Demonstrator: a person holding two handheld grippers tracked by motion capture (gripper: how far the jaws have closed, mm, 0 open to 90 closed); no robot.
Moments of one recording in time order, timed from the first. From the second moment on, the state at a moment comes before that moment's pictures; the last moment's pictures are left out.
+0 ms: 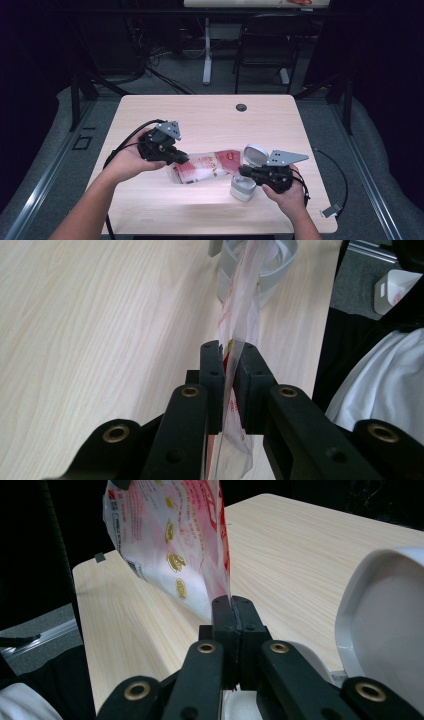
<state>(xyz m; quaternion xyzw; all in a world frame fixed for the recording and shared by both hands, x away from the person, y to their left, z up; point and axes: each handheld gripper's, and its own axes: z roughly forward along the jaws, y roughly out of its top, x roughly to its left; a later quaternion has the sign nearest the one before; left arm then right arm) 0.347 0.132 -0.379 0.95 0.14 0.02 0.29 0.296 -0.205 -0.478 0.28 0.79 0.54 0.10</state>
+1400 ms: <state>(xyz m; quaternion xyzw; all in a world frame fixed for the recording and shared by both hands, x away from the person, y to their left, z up) 0.349 0.158 -0.429 0.94 0.17 0.01 0.29 0.307 -0.178 -0.438 0.24 0.83 0.49 0.11</state>
